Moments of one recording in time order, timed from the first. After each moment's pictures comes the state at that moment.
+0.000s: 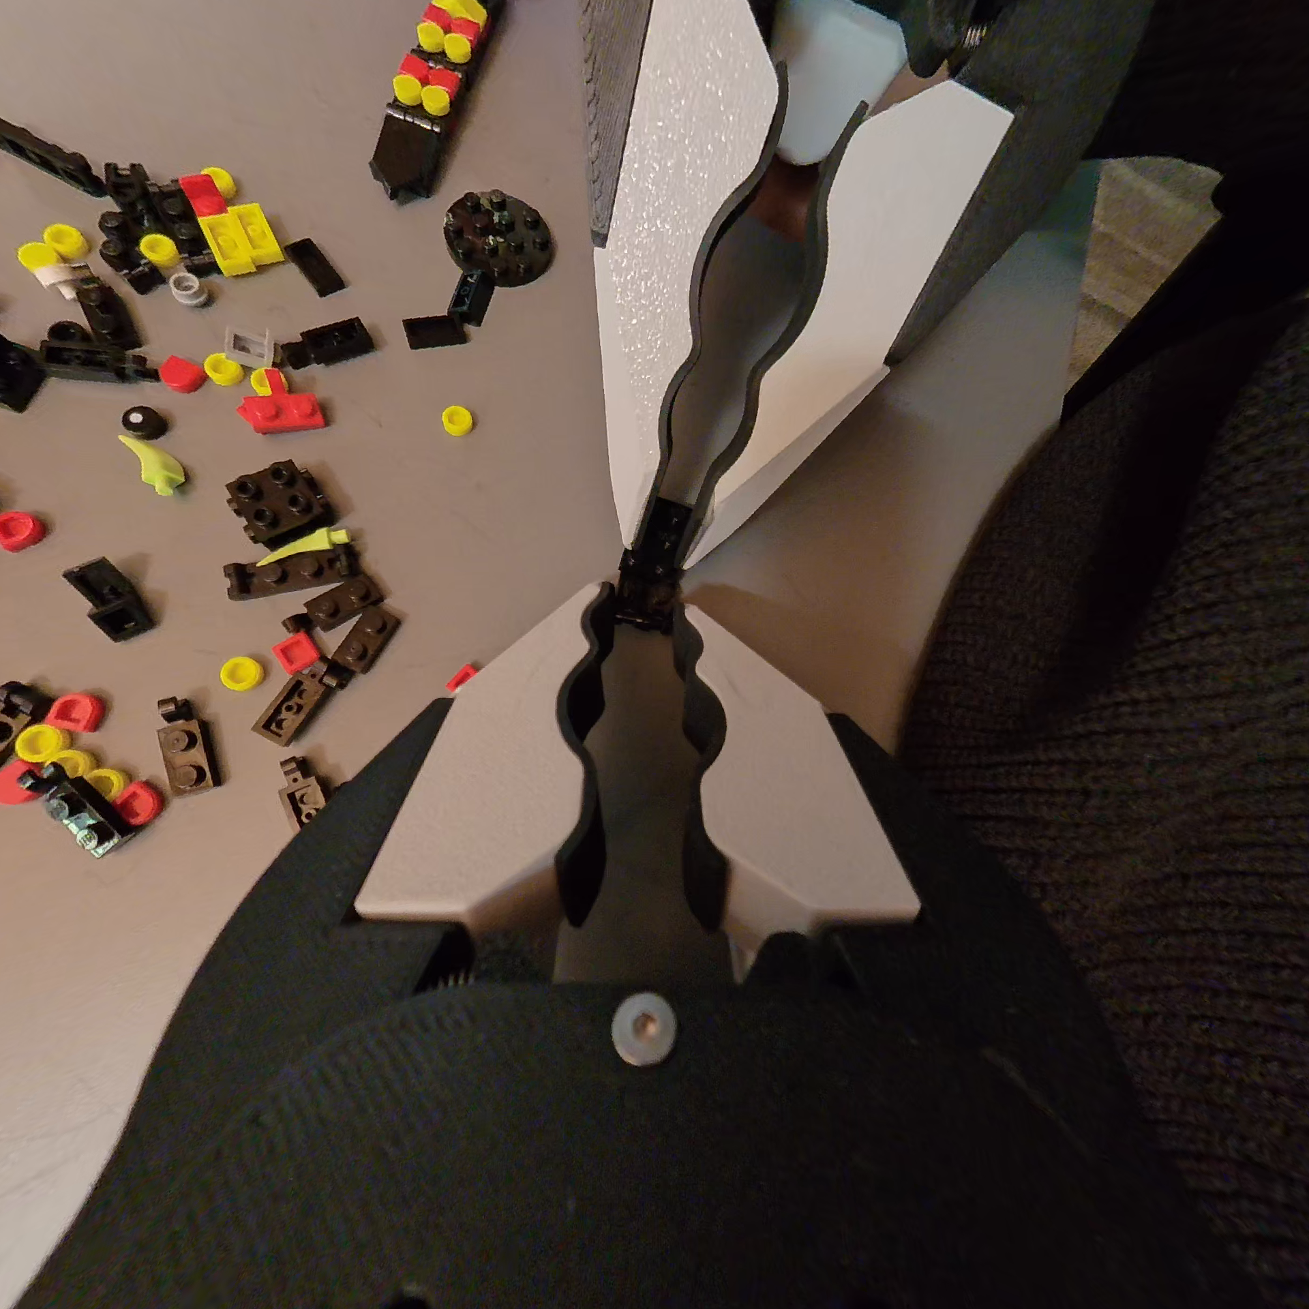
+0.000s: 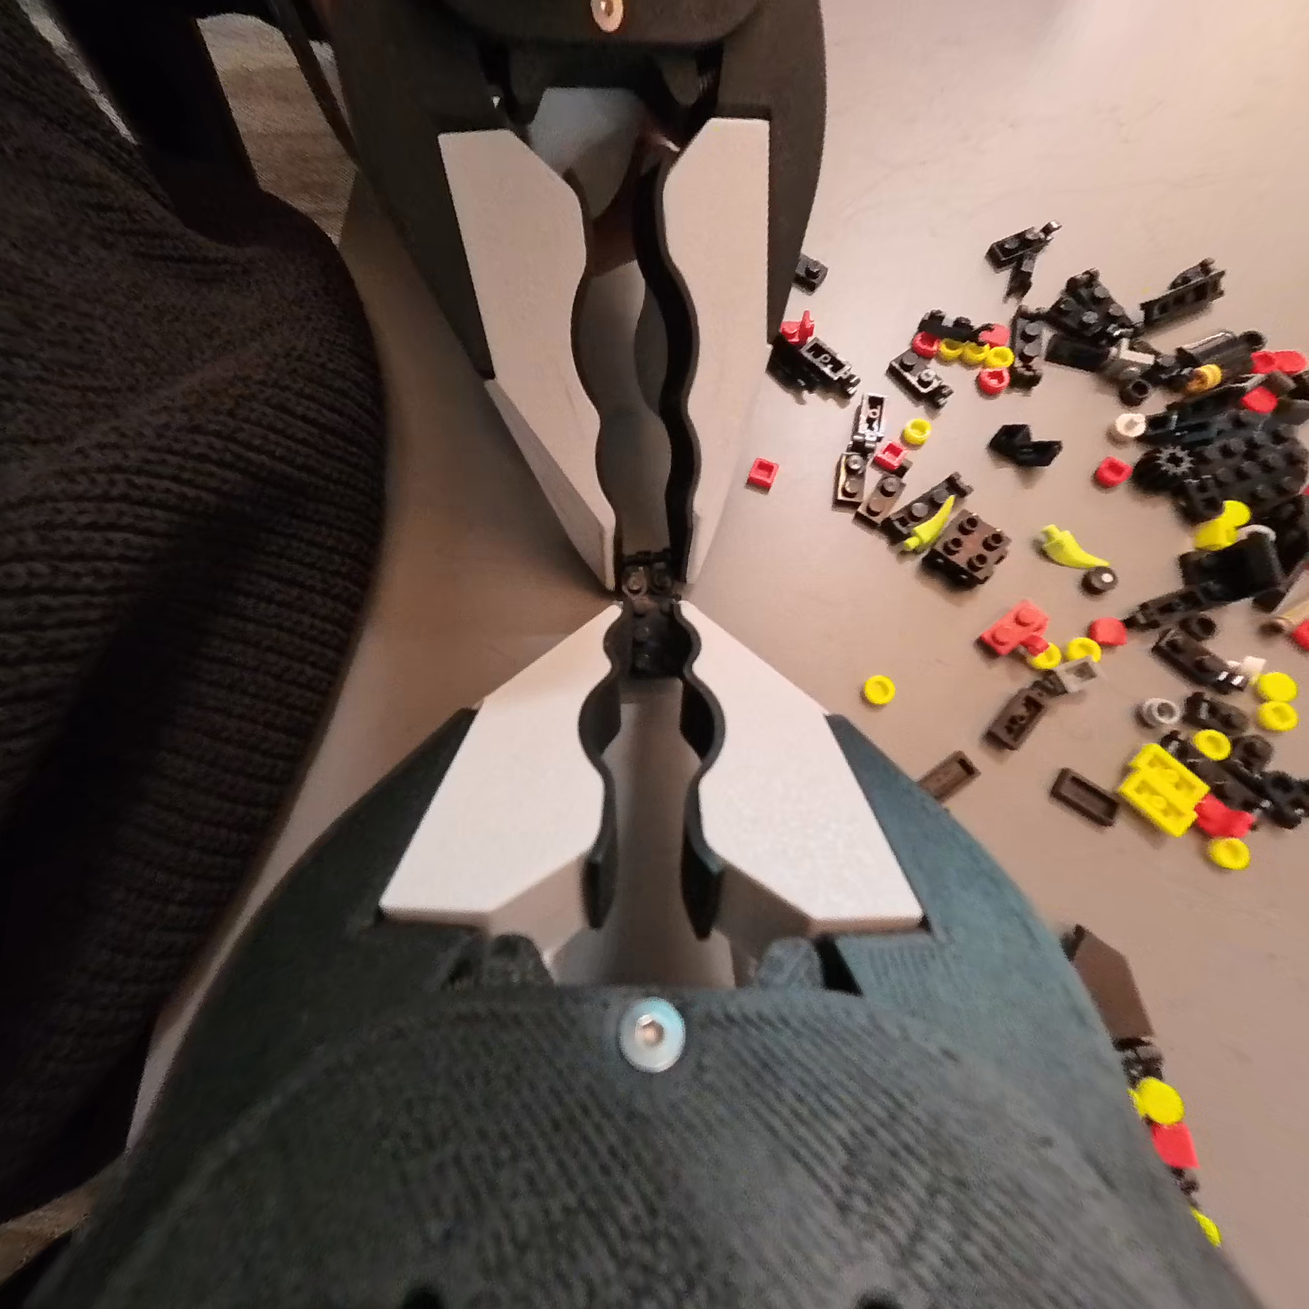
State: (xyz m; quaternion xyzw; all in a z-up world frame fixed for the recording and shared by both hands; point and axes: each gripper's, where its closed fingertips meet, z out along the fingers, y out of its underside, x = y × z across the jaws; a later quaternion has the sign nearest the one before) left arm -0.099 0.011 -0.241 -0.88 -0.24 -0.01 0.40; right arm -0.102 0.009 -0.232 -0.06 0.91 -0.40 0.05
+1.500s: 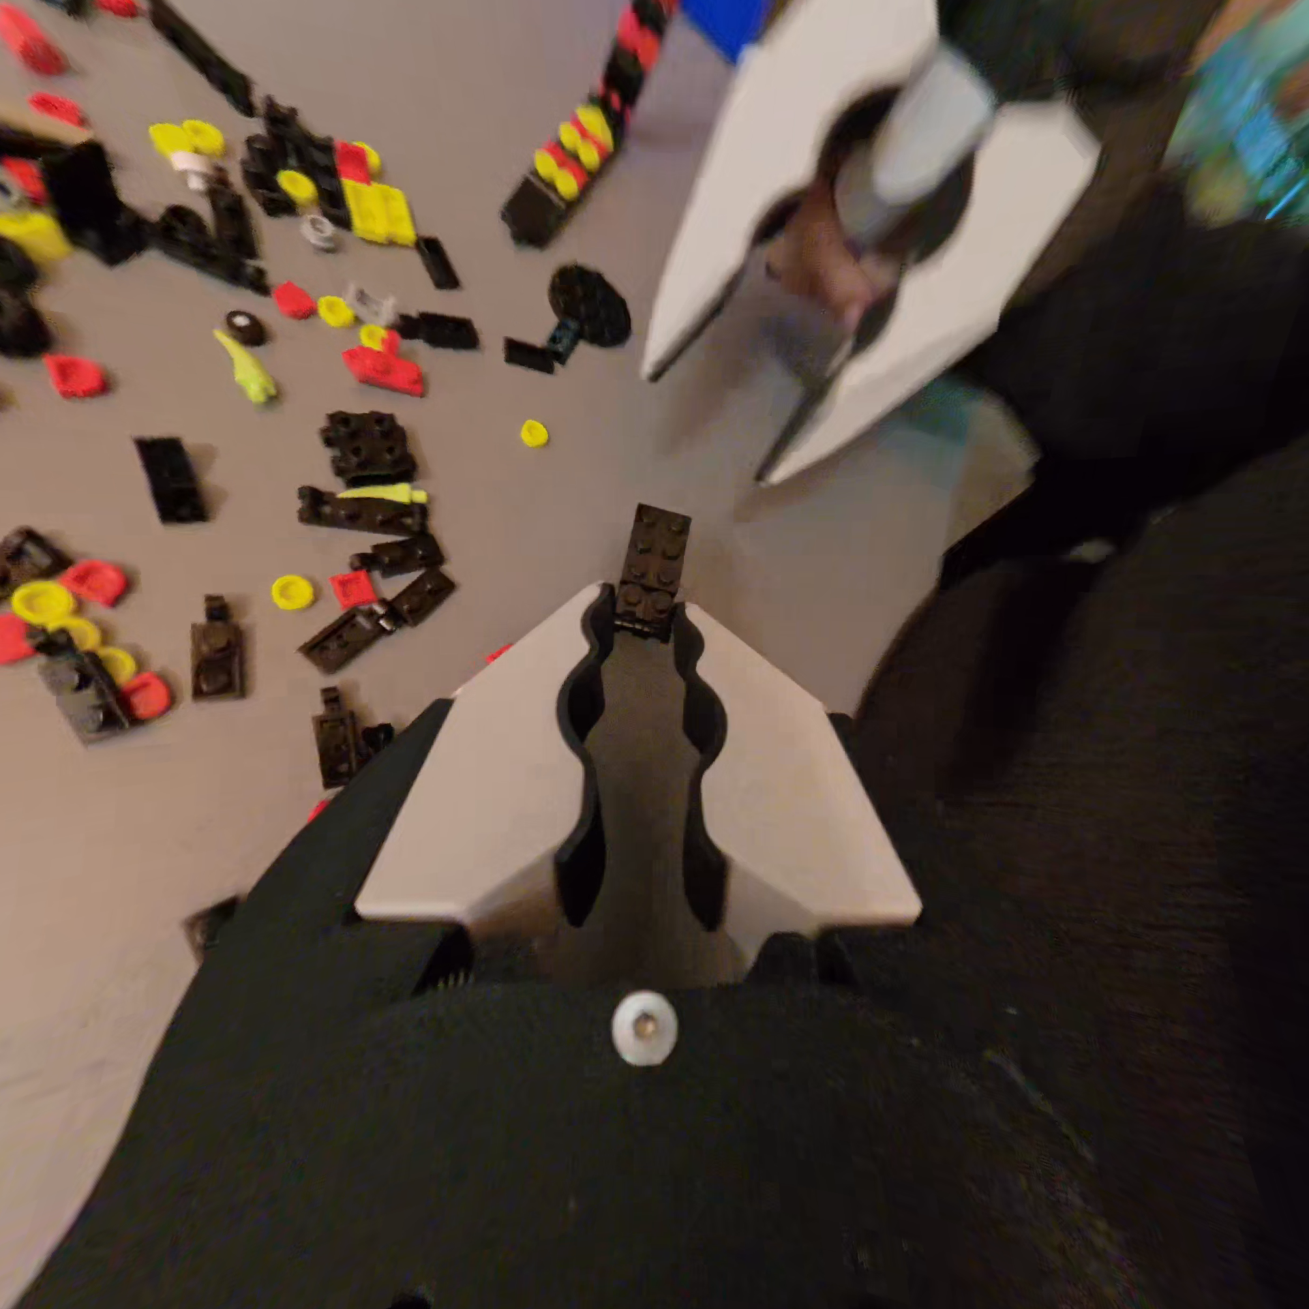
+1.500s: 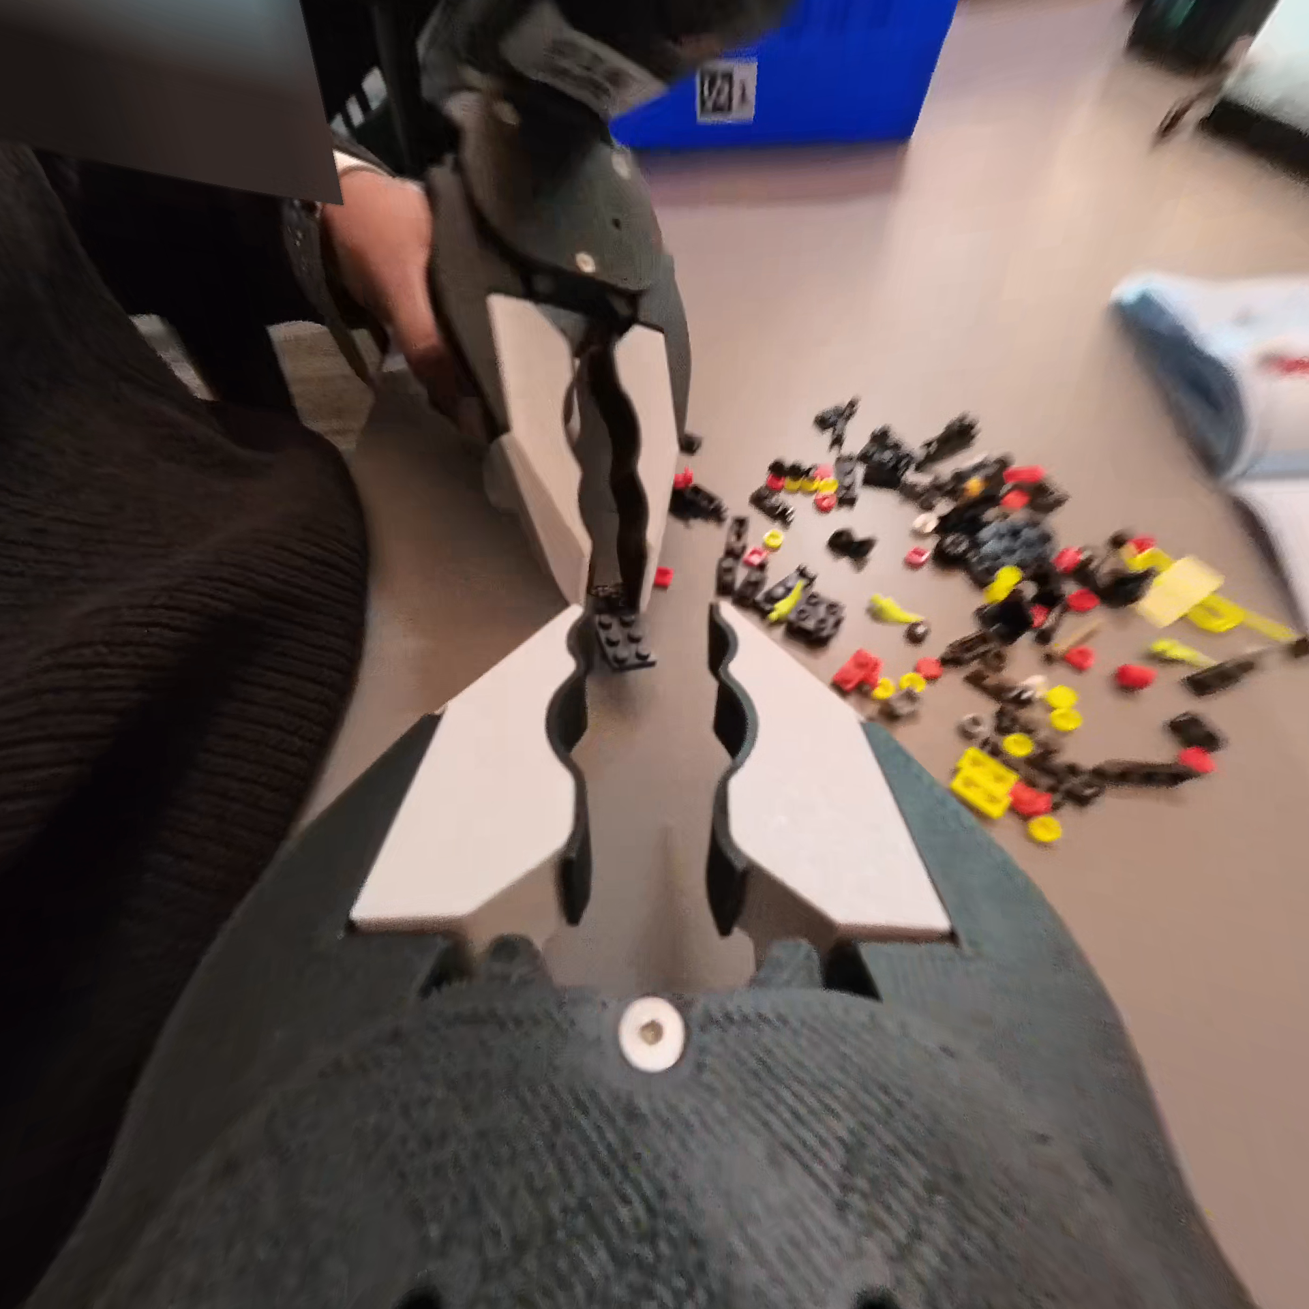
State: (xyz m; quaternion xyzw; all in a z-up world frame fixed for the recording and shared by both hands) left arm -0.113 0.002 -0.220 -0.79 -0.37 -0.12 0.47; right arm -0.134 0.009 -0.181 -0.02 0.86 -0.51 0.05
